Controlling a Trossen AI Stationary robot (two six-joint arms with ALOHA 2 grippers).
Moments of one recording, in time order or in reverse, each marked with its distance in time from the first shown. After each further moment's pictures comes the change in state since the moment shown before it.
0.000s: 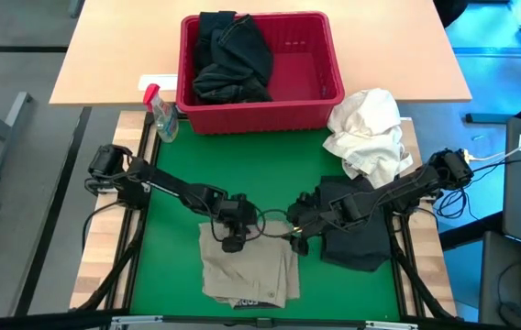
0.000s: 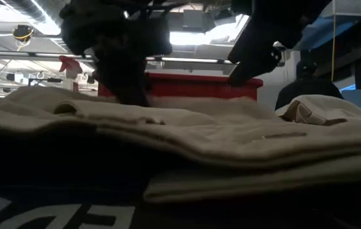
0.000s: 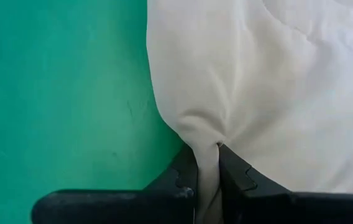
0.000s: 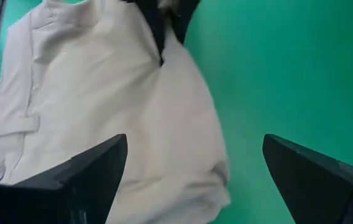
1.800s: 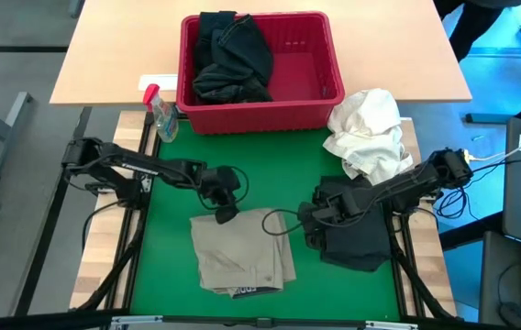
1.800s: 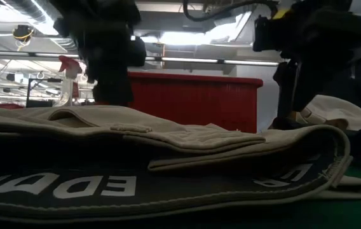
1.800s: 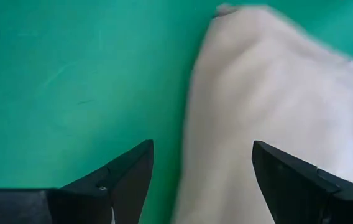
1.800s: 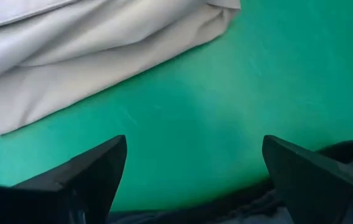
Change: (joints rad) left arm 0.221 -0.265 -0.211 -0.024 0.104 -0.233; right arm -0.017 -0.002 0.009 -0.412 -0.139 0.049
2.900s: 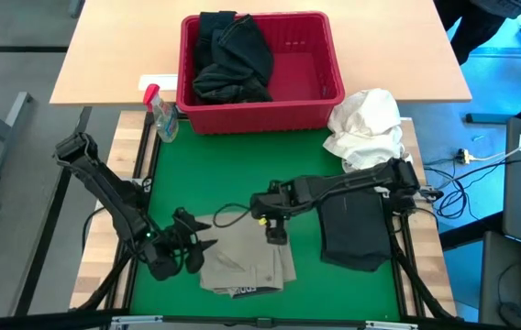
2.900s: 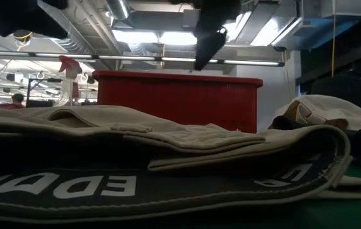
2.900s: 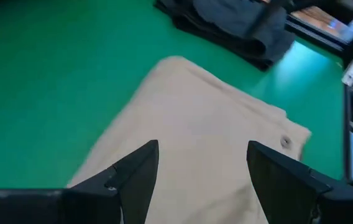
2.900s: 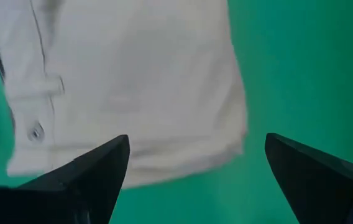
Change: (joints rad) left arm -0.824 -0.120 0.072 -0.225 -0.987 -0.744; right arm -0.126 0.439 0.840 -0.412 -0.090 -0.294
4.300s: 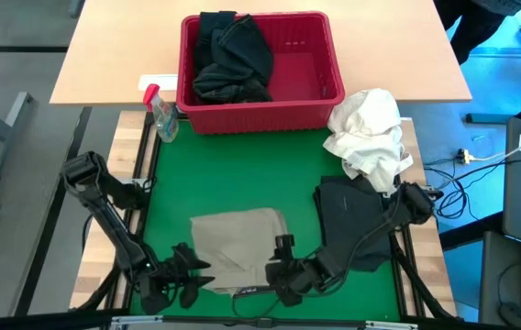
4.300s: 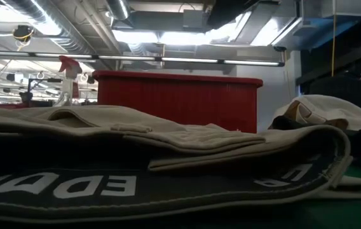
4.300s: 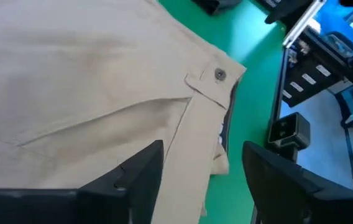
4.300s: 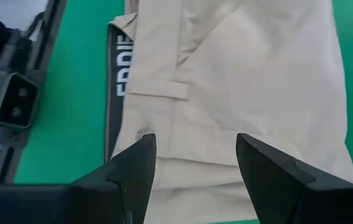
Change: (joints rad) left arm -0.193 0.259 0.000 0.304 0.037 -0.226; right arm 0.390 0.023 -0.129 0.295 0.309 0.090
